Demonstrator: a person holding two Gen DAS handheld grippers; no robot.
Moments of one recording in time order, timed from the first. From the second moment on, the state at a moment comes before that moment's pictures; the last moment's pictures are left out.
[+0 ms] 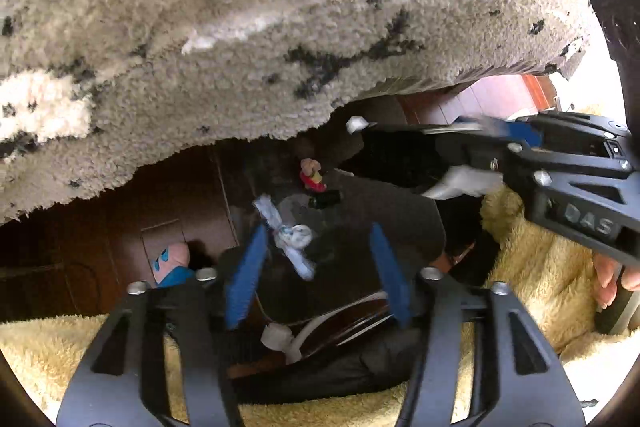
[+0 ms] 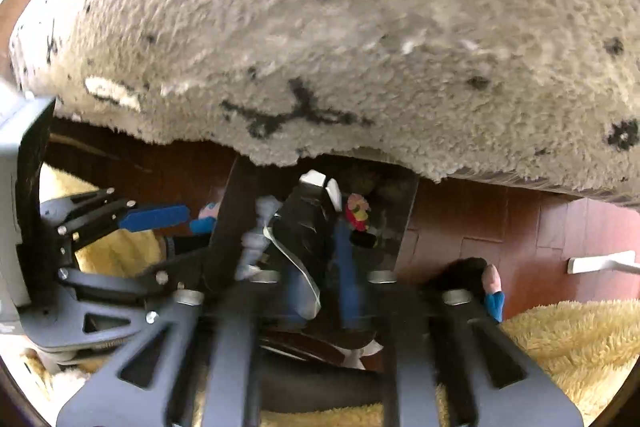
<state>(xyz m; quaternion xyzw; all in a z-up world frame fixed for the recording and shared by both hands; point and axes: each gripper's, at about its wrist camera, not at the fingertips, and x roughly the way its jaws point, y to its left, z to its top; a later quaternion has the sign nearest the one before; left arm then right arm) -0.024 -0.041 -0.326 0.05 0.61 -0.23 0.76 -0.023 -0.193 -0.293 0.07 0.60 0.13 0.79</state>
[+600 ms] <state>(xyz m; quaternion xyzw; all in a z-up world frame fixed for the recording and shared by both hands) -0.002 -0.026 -0.181 0.06 0.49 -0.22 0.84 0.006 -0.253 -0.129 0.03 0.42 0.06 0.90</state>
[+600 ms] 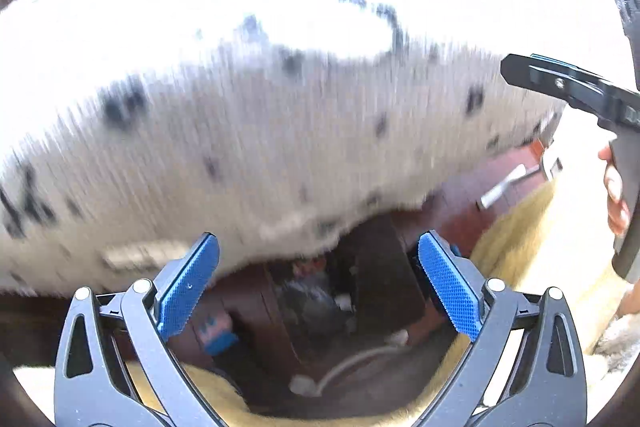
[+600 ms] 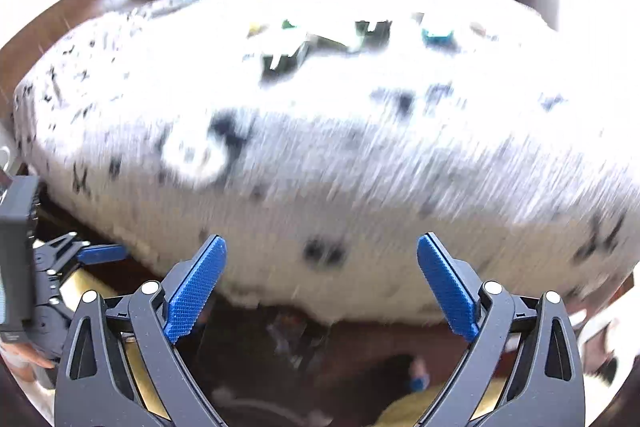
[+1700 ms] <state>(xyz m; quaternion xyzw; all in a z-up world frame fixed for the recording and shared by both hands) 0.215 -0.135 -0.140 0.03 0.45 -0.15 0.88 0.256 -0.355 -0.122 0.08 0.41 -0.11 0.90</state>
